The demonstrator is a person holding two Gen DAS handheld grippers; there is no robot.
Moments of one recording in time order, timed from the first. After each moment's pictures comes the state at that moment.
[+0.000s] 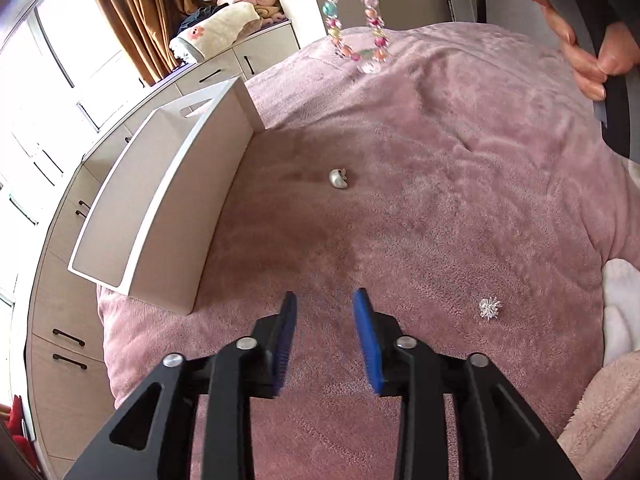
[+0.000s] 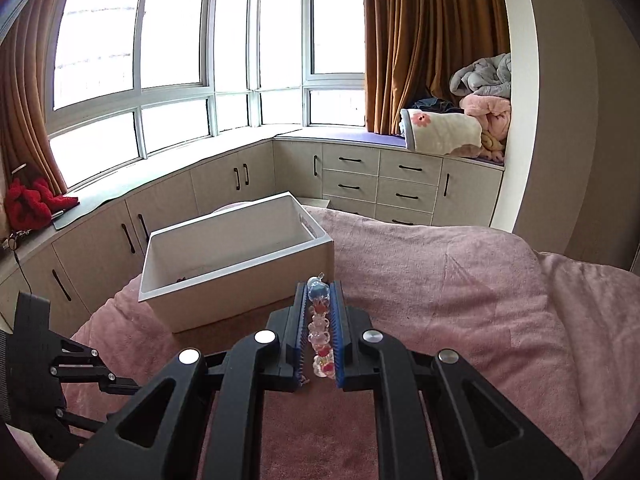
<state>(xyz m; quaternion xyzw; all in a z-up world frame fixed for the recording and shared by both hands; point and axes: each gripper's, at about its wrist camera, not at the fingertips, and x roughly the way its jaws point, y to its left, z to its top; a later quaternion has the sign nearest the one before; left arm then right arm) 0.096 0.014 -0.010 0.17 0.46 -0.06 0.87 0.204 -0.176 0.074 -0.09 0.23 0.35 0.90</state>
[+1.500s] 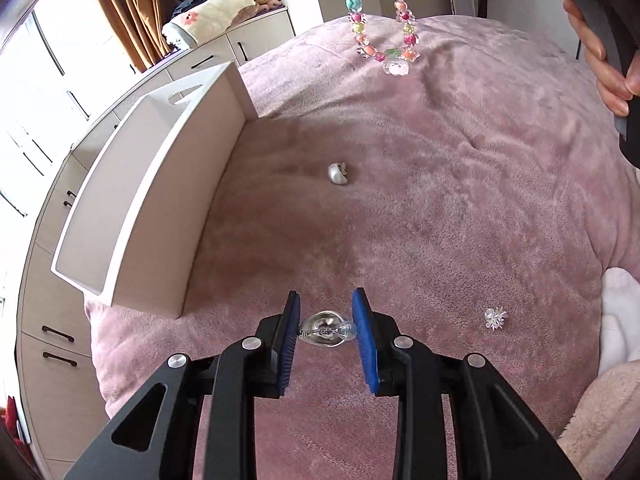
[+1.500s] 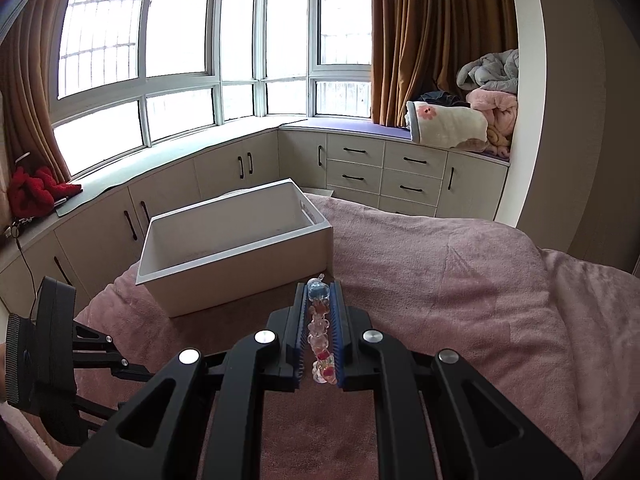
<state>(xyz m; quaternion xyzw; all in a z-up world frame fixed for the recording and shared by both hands) 0.121 0.026 -0.006 0.16 0.48 -0.06 0.86 0.211 -0.180 0.074 -0.11 0.24 0.36 0.90</state>
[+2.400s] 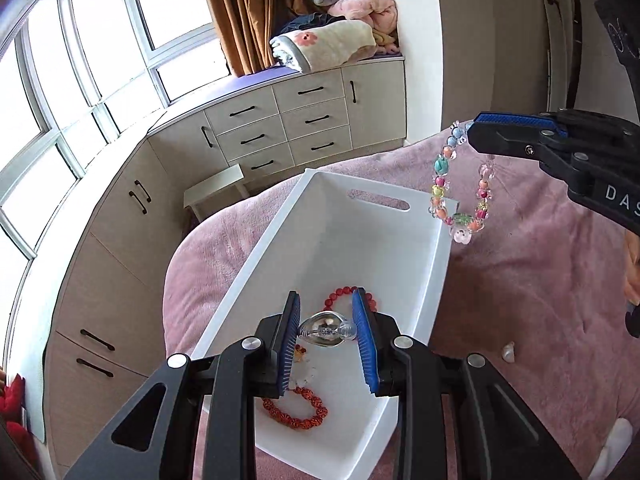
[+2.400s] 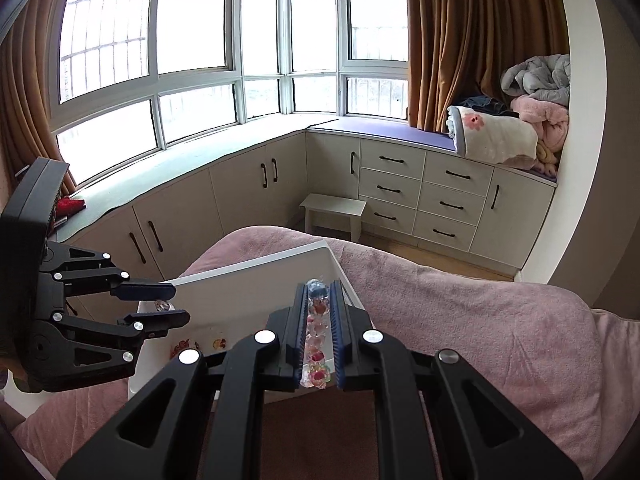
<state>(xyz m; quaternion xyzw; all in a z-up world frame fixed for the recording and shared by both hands) 0.262 0.175 0.093 0.07 0.43 0.06 0.90 0.328 -0.016 0.103 -0.11 0.26 0.41 0.87</state>
